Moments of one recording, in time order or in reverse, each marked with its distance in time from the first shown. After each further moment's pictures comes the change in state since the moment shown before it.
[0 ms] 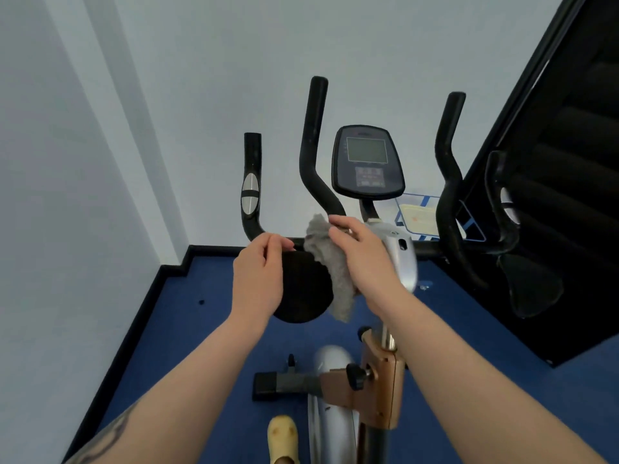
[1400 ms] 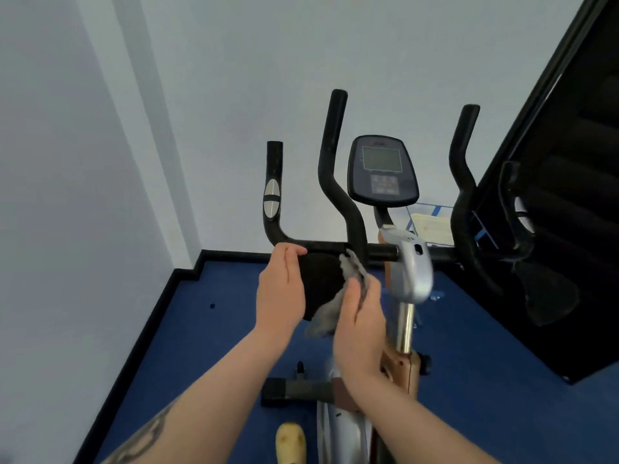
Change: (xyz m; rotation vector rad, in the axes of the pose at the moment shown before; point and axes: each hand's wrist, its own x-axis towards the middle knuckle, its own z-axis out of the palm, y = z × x) left_hand -0.019 -0.013 0.001 0.025 0.027 -0.034; right_hand -0.083 0.031 0.054 -0.190 0.387 -0.120
